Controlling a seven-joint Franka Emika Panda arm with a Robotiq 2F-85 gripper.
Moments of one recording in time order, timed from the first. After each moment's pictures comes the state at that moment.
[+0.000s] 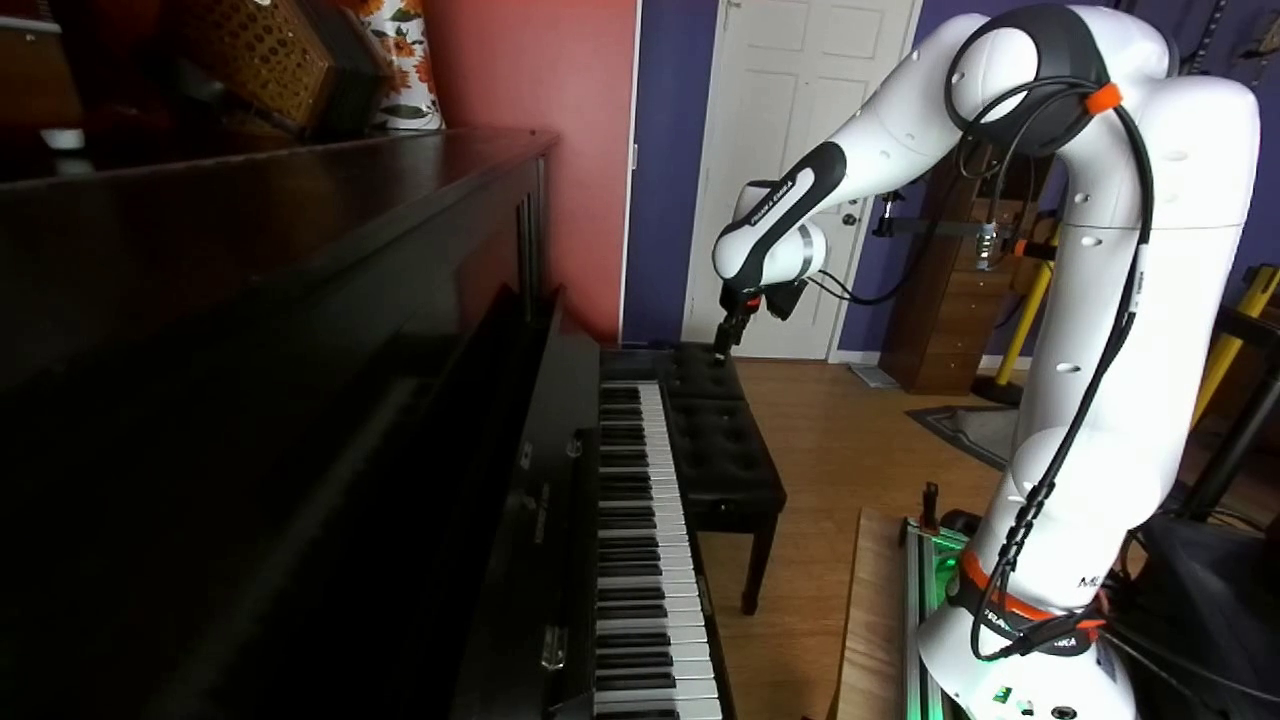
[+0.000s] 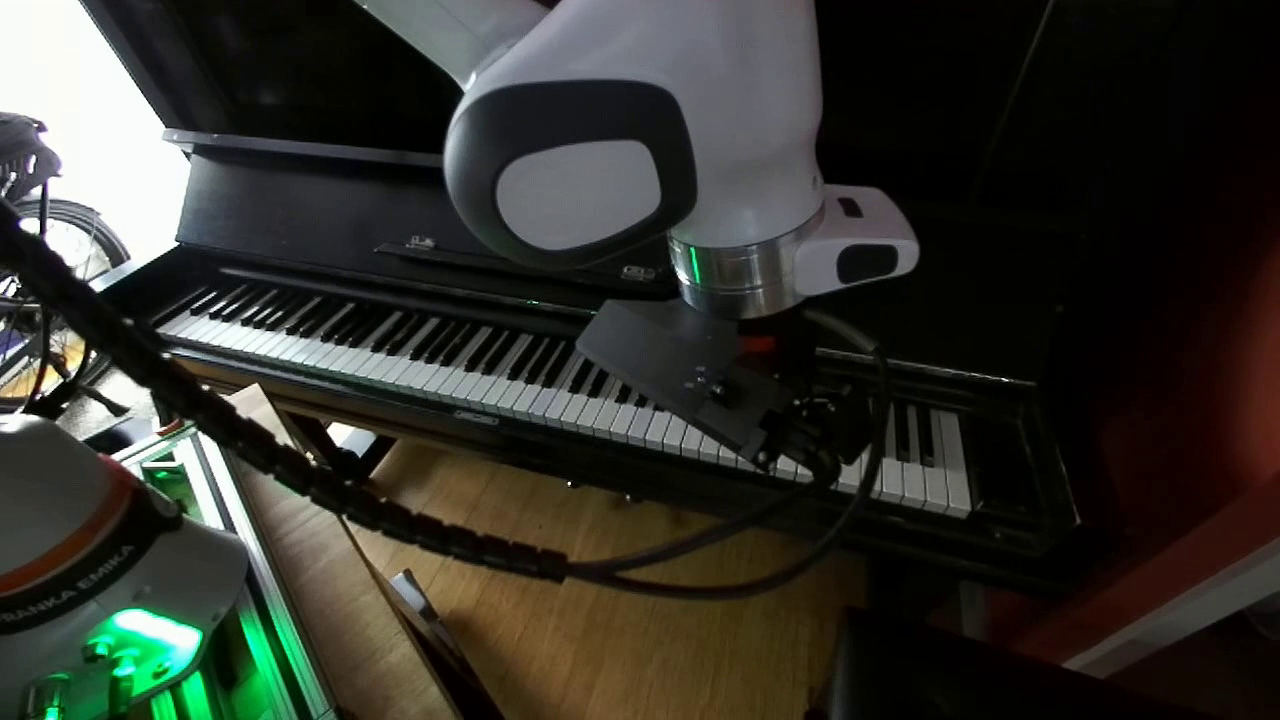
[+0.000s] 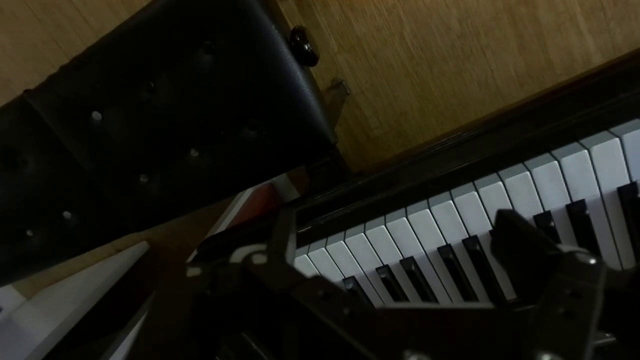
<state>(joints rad) -0.32 0.15 -0.34 -2.25 -0.02 2.60 -0.65</state>
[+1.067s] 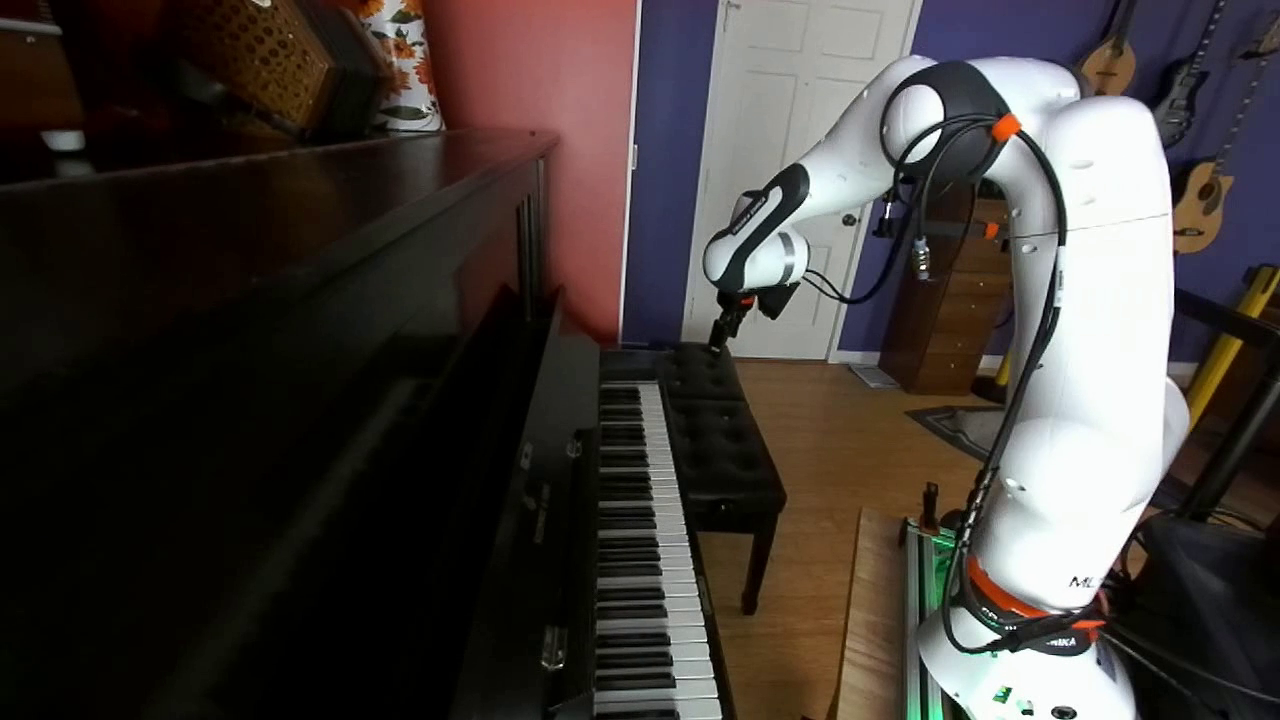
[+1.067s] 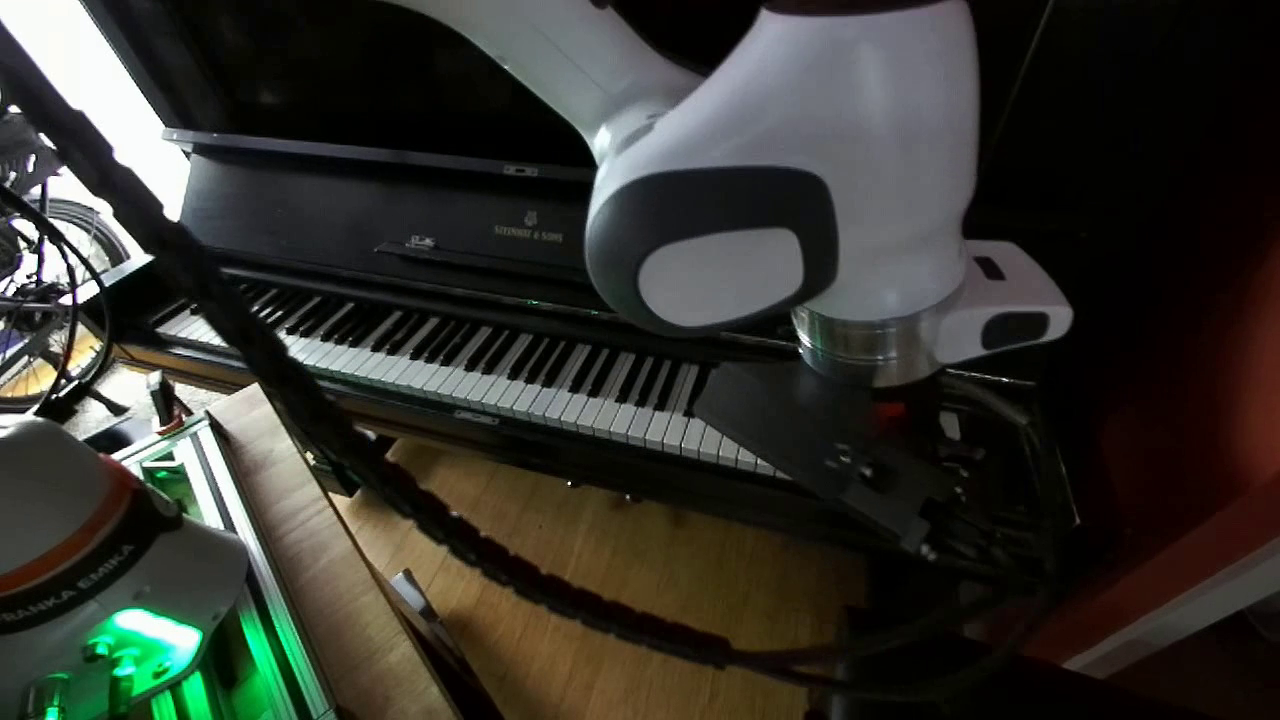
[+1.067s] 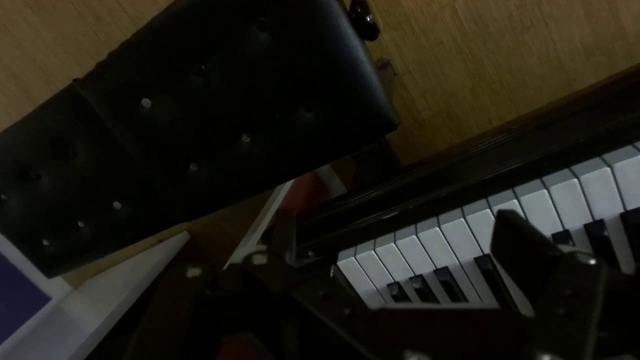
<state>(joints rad) -0.46 0.36 -0.27 -2.03 0.05 2.64 -0.73</state>
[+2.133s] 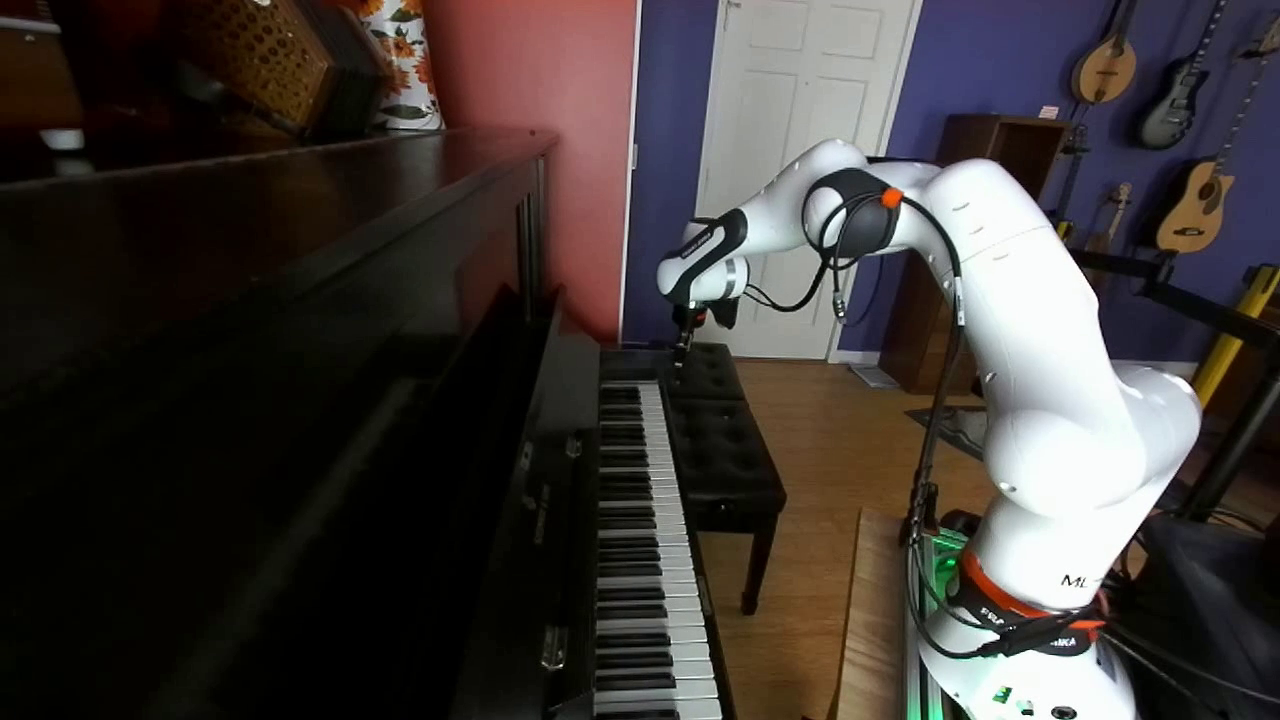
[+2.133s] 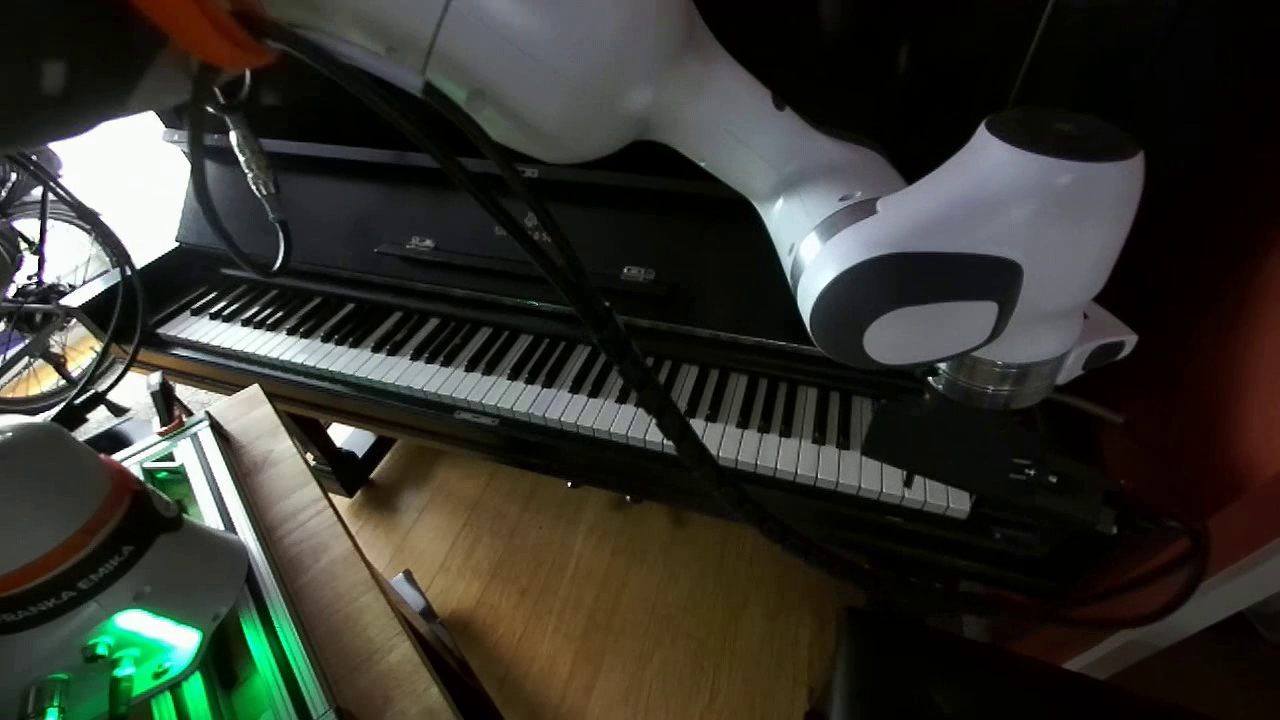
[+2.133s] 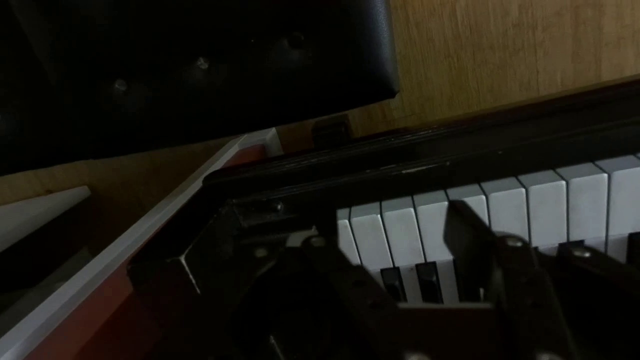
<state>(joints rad) -0.59 0.79 -0.11 -1.46 0.08 2.42 -0.97</state>
